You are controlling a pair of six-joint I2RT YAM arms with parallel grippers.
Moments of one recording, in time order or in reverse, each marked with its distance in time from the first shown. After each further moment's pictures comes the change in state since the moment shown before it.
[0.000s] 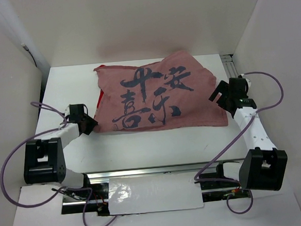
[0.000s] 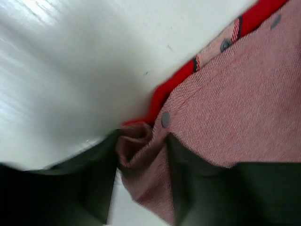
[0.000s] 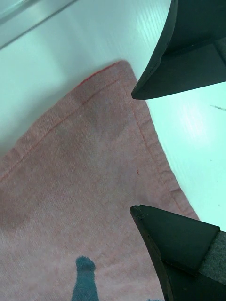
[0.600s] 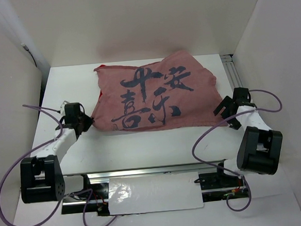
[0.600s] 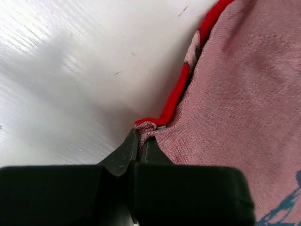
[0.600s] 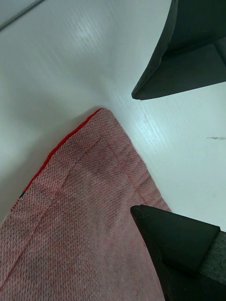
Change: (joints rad) left arm 0.000 -0.148 0.004 -0.023 0.004 -0.009; right arm -0.165 0.167 -0.121 -0.012 -0.049 0.002
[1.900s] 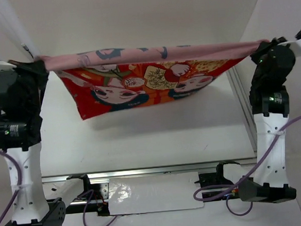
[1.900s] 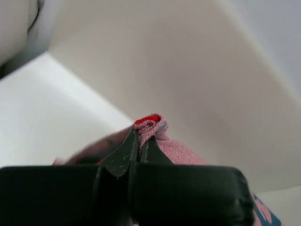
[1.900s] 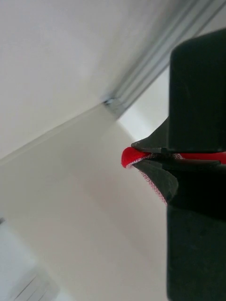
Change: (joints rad) left arm -0.002 -0.272 0.902 -0.435 -0.203 0.153; right arm 0.135 -0.291 0.647 0.130 0.345 0.008
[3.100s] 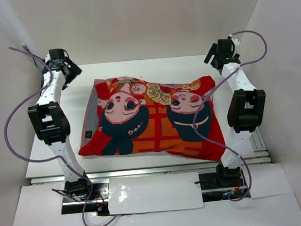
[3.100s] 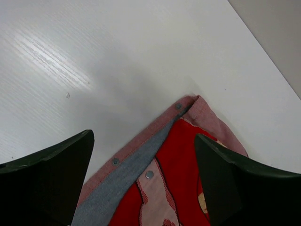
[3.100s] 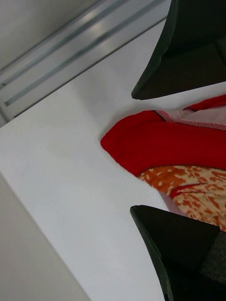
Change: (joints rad) left arm 0.123 1.057 0.362 -0.055 0.081 0.083; right arm 0.083 0.896 0.255 0.023 -0.124 -0.120
